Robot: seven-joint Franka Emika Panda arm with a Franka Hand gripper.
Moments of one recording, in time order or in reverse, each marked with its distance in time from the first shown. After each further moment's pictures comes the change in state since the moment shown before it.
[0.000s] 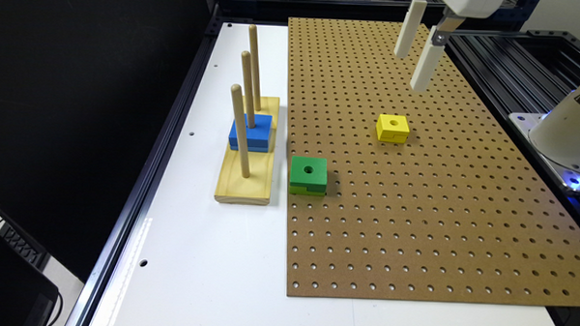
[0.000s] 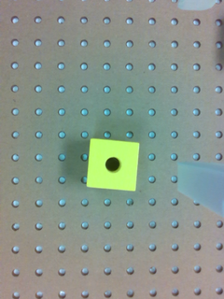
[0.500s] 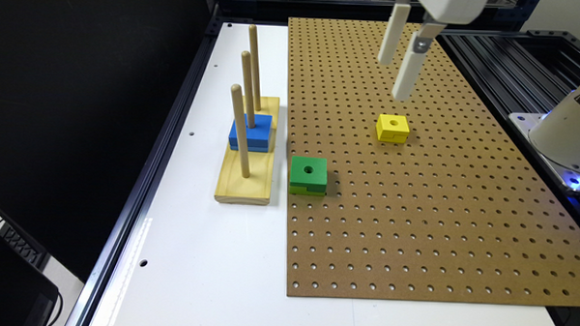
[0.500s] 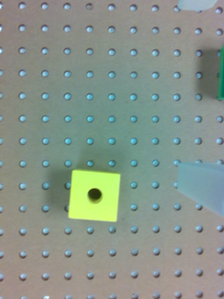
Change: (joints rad) arm -0.002 0.159 0.027 0.148 0.000 0.001 0.031
